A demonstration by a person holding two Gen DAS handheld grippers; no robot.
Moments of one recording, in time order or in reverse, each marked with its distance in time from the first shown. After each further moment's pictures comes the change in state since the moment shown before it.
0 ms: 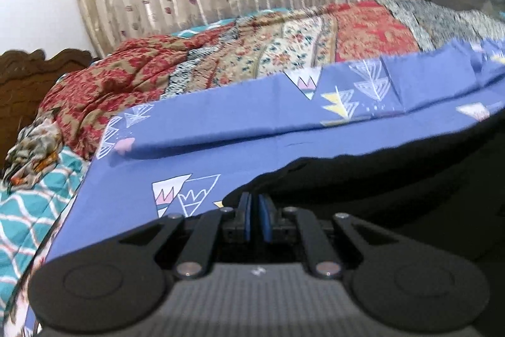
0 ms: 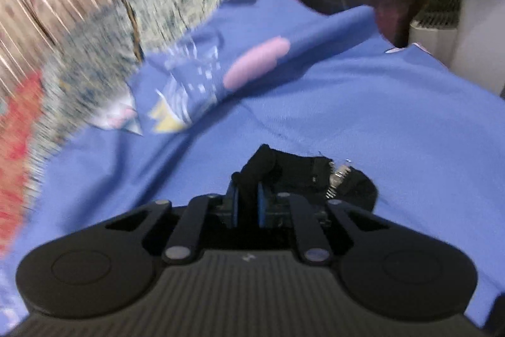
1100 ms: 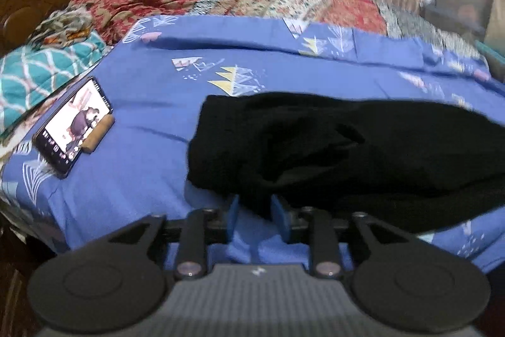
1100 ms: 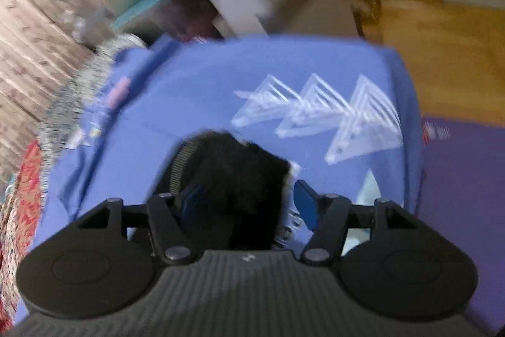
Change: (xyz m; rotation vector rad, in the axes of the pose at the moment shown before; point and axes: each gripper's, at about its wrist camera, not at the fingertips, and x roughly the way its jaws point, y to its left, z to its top) left arm -0.179 0.025 -0.169 -0.282 0.115 -0.155; right arm -0.211 -0.203 -0.112 0.274 -0.130 -0.038
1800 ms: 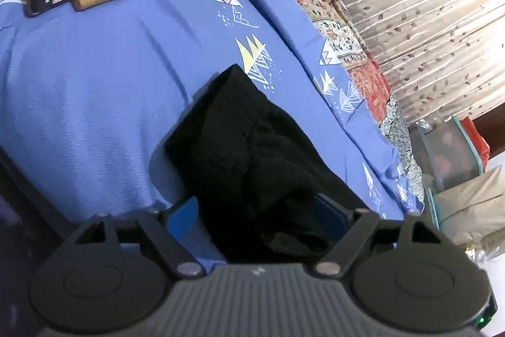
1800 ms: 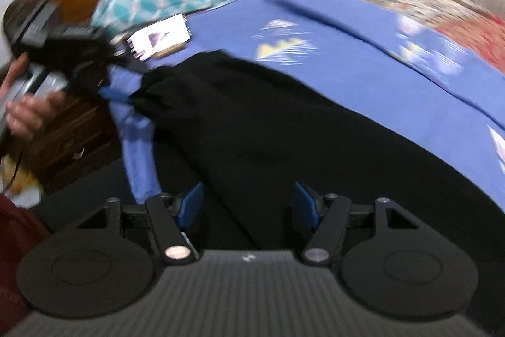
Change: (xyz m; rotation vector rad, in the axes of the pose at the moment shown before) left arm 0.059 0.091 0.007 -0.713 0.128 -0.359; right arm -0.094 0.255 -0.335 -1.569 0.524 1.074
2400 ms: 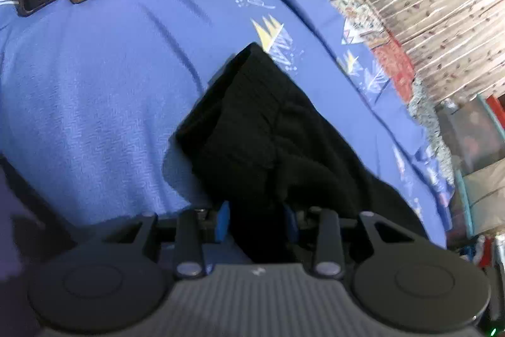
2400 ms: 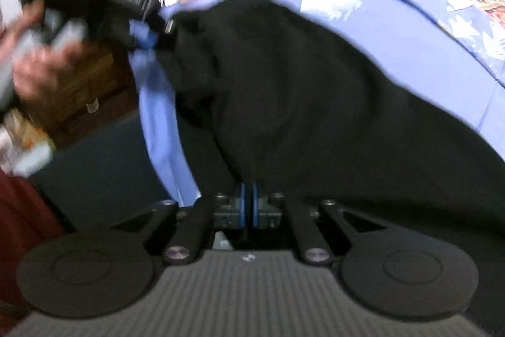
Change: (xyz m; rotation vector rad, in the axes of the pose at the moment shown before) left arm 0.023 -0.001 -0.001 0.048 0.053 0.113; right arm 0.032 0.023 -0.019 -0.064 0.183 0.054
